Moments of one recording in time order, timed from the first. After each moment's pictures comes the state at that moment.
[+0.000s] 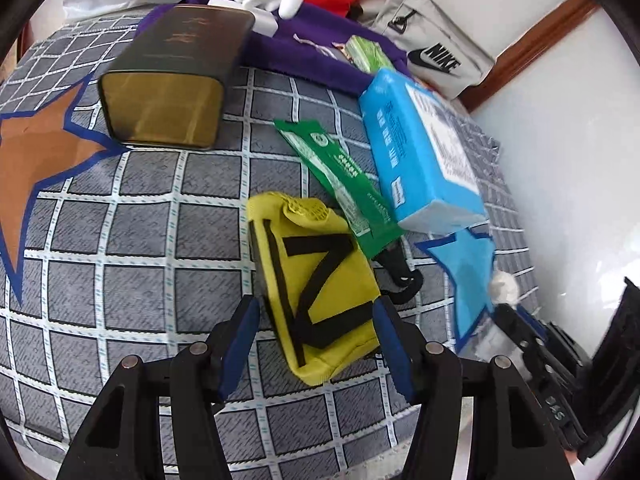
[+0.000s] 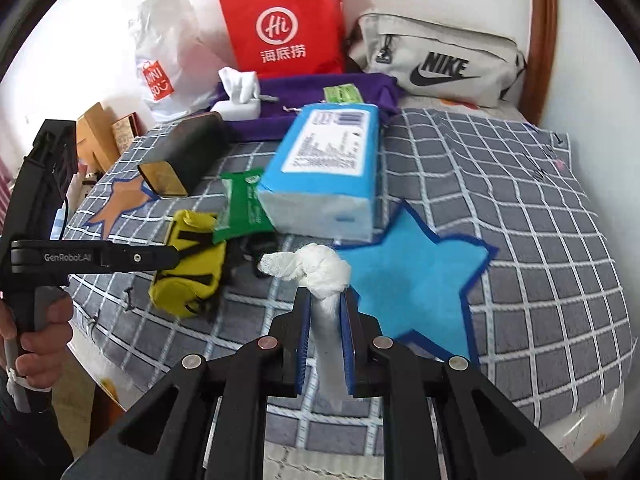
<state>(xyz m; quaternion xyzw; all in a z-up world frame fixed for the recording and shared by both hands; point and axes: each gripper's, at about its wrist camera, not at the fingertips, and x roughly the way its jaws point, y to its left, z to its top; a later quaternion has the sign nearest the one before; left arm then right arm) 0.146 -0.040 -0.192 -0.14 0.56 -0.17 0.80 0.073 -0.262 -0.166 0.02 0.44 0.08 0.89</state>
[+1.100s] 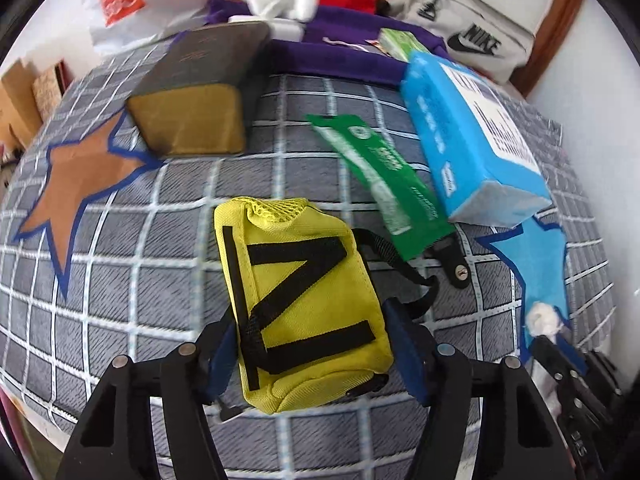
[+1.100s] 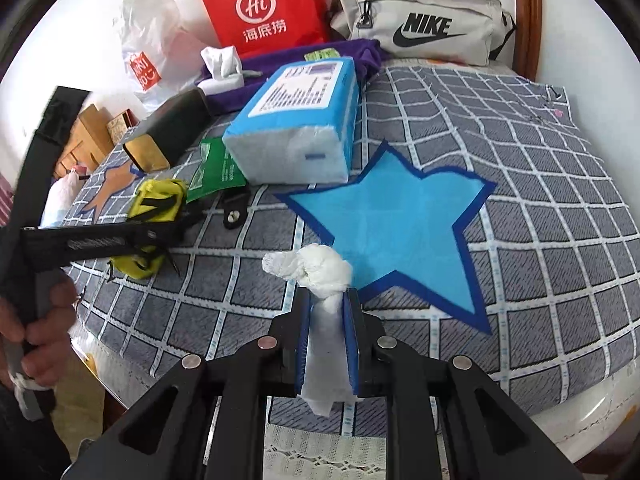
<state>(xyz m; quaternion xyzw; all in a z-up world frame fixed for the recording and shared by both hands) 0.136 -0.059 -0.196 -0.04 0.55 -0.05 0.83 0.064 -0.282 -0.208 0.05 0.47 0.09 0.88</state>
